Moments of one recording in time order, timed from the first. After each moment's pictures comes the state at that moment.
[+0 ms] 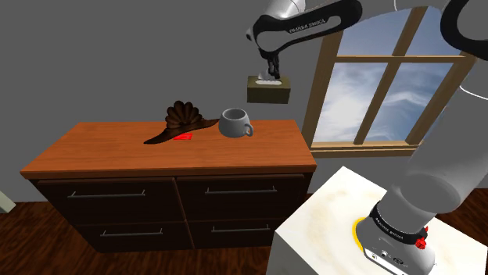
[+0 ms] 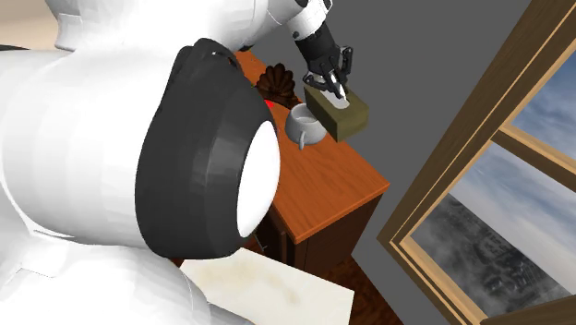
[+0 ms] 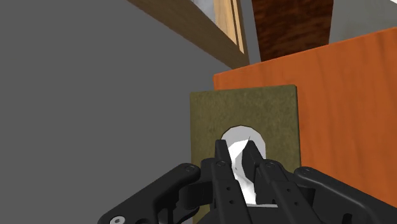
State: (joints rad) arm 0.02 0.01 0.10 -1.82 -0.60 1.79 -0.40
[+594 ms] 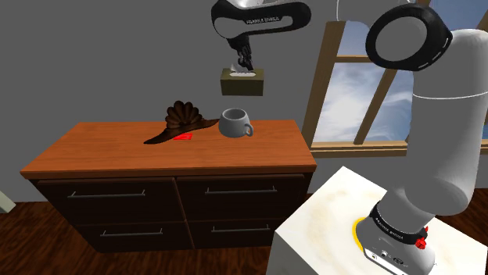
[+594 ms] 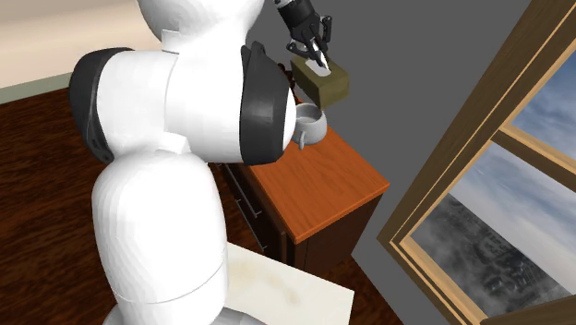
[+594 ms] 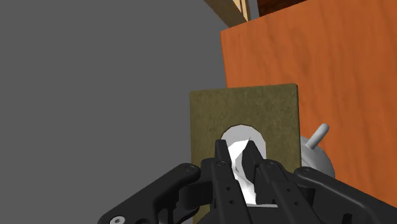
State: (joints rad) arm 0.12 0.36 0.15 -1.27 -0.63 1.55 -0.39
